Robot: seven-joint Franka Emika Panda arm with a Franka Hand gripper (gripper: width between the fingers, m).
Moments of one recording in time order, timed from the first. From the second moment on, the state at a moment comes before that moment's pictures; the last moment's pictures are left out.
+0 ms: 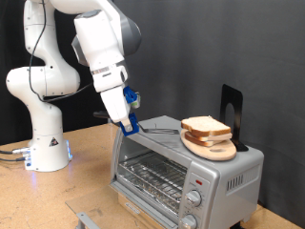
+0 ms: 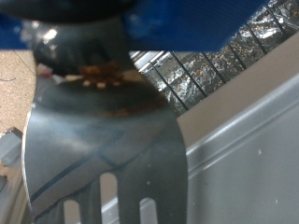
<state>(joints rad) -0.26 -0.26 0.29 -2.46 0.48 2.44 -0.44</state>
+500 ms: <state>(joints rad) -0.26 -0.24 0.31 -2.44 0.49 2.44 -0.41</state>
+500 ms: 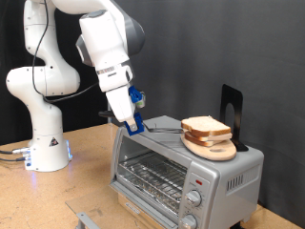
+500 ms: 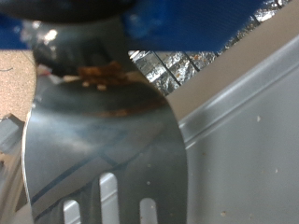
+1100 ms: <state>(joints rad) -0.26 -0.24 0.32 -2.42 0.52 2.43 -0.41</state>
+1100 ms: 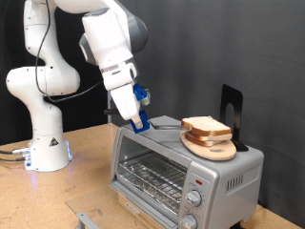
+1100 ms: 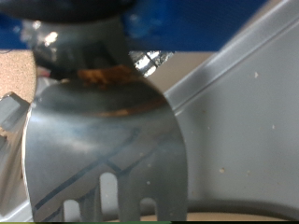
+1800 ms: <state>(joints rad) -0.26 -0.23 0.33 -2.39 0.50 2.40 -0.36</state>
